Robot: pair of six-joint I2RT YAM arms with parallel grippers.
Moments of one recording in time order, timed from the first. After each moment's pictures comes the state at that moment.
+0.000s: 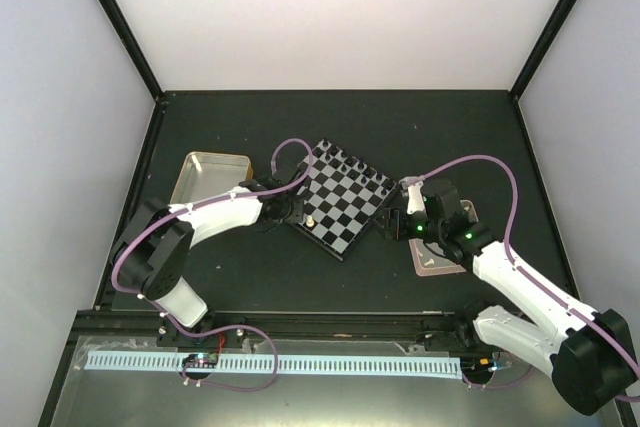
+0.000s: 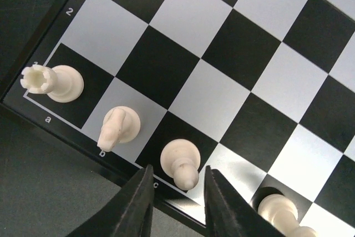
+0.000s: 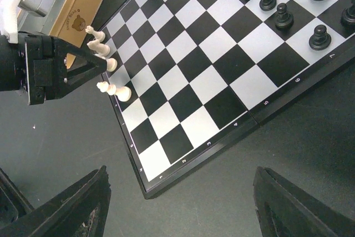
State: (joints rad) left arm -0.64 1.61 0.92 -0.45 -0.18 -0.58; right arm 0.52 0.97 0.58 -0.32 -0.30 0.45
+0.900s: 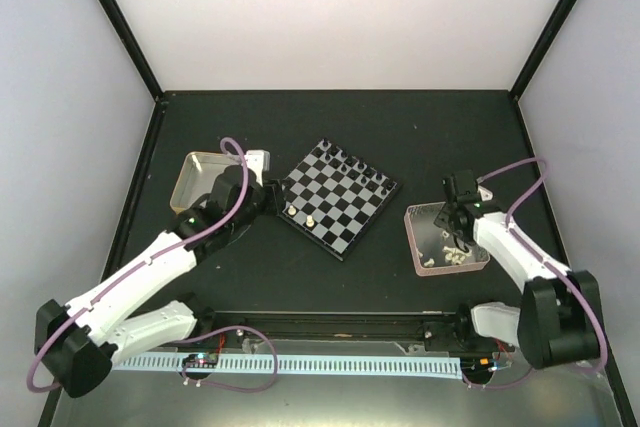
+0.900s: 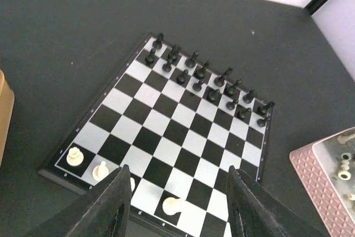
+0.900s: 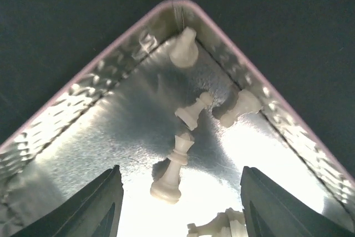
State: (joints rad) left arm -0.64 1.01 0.79 -0.36 -0.14 -0.54; right arm 0.19 1.17 0.65 -0.64 0.28 0.73
